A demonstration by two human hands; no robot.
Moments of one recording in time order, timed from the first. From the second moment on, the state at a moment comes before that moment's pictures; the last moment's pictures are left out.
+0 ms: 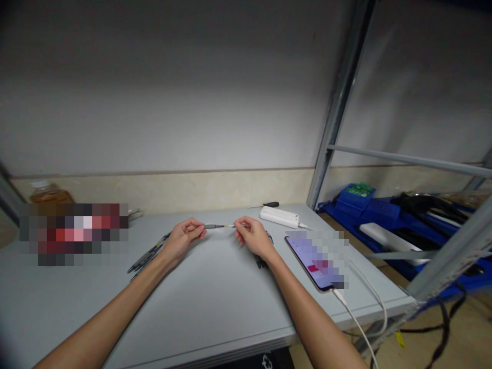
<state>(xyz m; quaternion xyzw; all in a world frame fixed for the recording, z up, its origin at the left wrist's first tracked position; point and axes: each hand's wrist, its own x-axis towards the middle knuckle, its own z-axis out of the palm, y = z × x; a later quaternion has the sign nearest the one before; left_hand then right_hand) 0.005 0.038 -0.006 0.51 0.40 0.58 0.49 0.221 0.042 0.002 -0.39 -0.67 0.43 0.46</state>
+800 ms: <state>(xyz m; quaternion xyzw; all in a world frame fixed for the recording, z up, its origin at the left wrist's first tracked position) 0.006 0.034 -0.005 0.53 0.41 0.57 0.47 0.222 0.036 0.008 -0.42 -0.72 0.41 0.38</state>
